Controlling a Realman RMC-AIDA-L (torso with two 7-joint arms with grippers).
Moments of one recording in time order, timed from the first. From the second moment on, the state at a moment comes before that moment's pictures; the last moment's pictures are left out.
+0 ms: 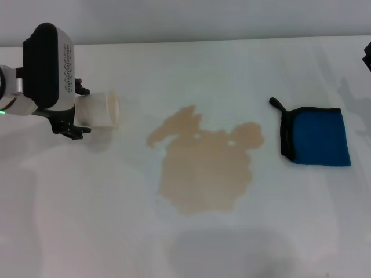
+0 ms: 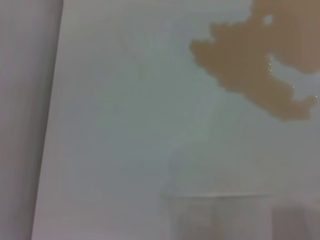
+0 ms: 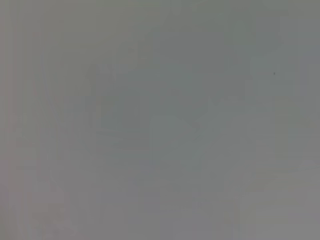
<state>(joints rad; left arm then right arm) -0.82 -2.07 1.13 0.68 -0.59 -0.95 1.94 0.31 2.02 -1.92 -0.23 0.62 -1.04 0.41</state>
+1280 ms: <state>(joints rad) -0.80 -2.07 1.13 0.64 -0.71 -0.88 1.98 0.31 2.02 -1.92 -0.24 0.62 -1.04 0.41</state>
